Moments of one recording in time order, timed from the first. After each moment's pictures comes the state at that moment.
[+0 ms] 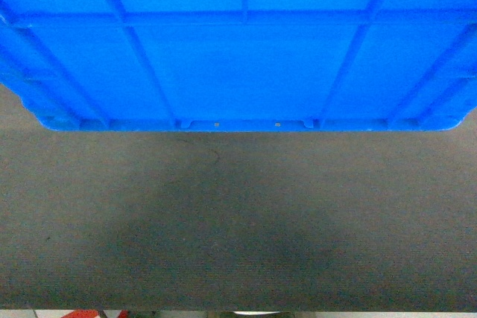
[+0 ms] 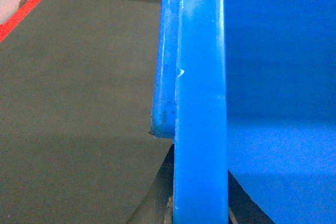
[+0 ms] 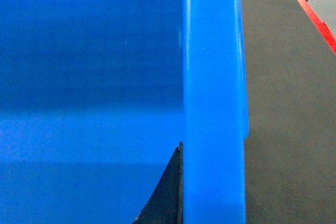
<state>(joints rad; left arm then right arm) -0.15 1.28 0.90 0.13 -0.07 -0.10 0.23 1.35 1.02 0.00 0.14 0.14</state>
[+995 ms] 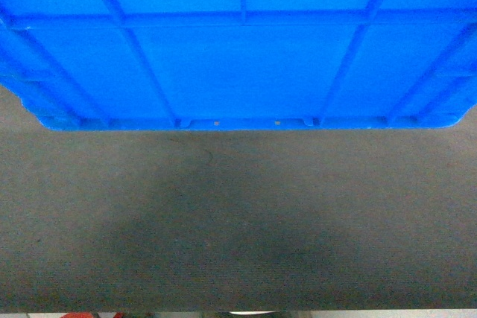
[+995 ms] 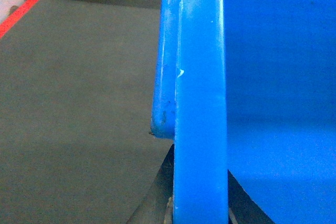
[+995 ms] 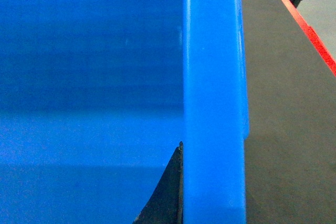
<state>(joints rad) -0.15 1.27 0.88 0.16 -0.07 -0.10 0.23 1.34 1.00 0.02 0.14 0.13</state>
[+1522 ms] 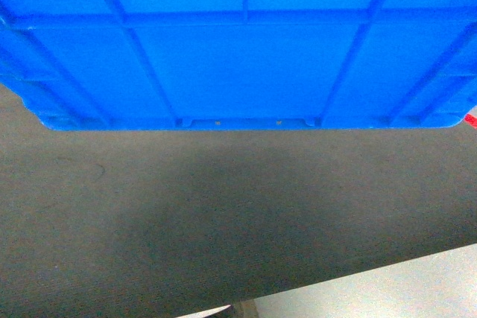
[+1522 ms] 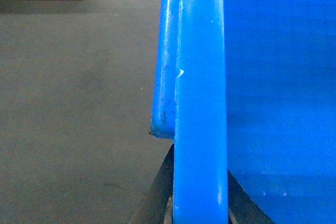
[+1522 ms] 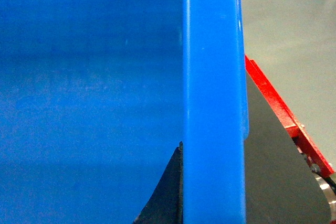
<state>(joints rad) -0.15 1.27 0.88 0.16 -0.07 -0.10 0.23 1.34 1.00 0.02 0.14 0.13</state>
